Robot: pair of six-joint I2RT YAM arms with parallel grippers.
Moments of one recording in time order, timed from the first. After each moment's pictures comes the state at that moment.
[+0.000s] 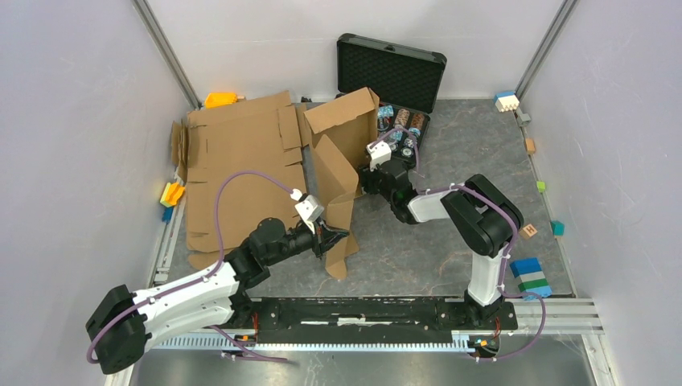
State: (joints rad) left arm -0.90 0.84 0.32 0.41 0.19 -0.27; right arm 0.62 1.91 0.85 0.69 0.14 0.05
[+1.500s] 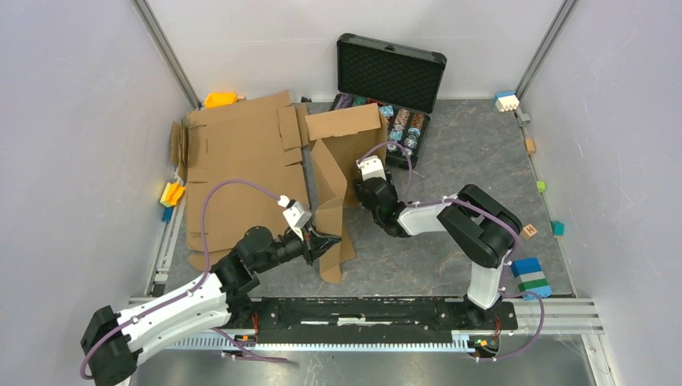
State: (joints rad) left arm -0.90 0.66 0.27 0.31 0.19 -0.30; right arm 0.80 1.88 0.84 0.45 0.59 0.12
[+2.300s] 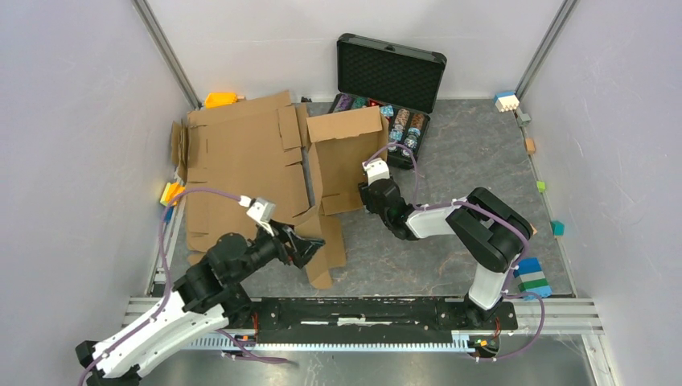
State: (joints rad) left arm -0.90 0.32 0.38 -0.25 -0.06 -0.53; right arm 0.77 1.80 0.75 0.49 0.42 0.13
